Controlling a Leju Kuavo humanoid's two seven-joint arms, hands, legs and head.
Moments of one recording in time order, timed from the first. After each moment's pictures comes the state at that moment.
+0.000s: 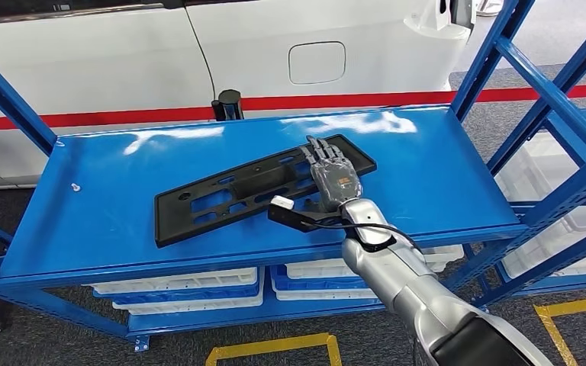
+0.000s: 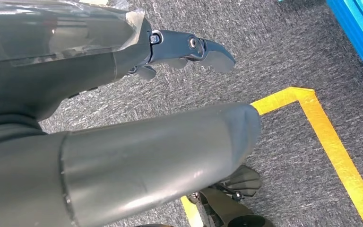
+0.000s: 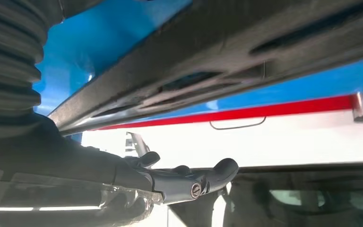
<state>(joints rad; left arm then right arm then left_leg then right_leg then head) -0.11 0.03 -0.80 -0.21 0.65 0.35 -0.24 -0.81 0.07 0.76 -0.62 0.96 -0.46 0.02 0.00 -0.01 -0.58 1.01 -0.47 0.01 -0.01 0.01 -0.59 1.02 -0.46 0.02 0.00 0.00</state>
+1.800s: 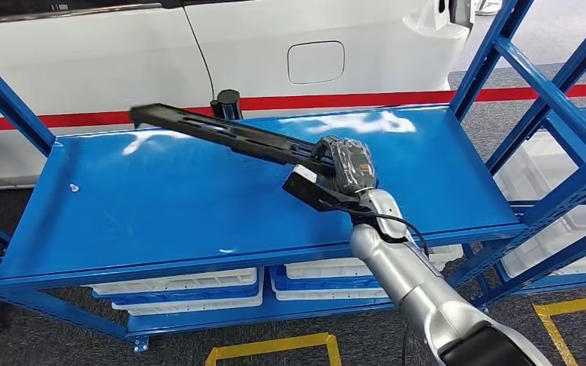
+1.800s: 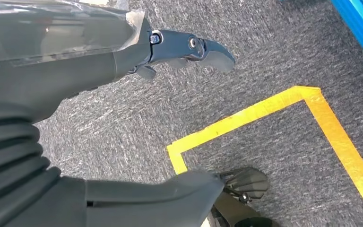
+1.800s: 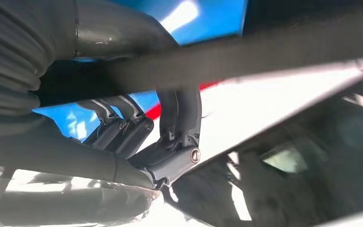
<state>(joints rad) -0.11 0.03 -0.80 -0.21 0.61 0.35 -0.20 -0.75 0.05 0.61 -0.84 0.64 -0.48 -0.14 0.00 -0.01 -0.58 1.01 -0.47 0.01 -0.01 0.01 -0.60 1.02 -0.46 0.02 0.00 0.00</state>
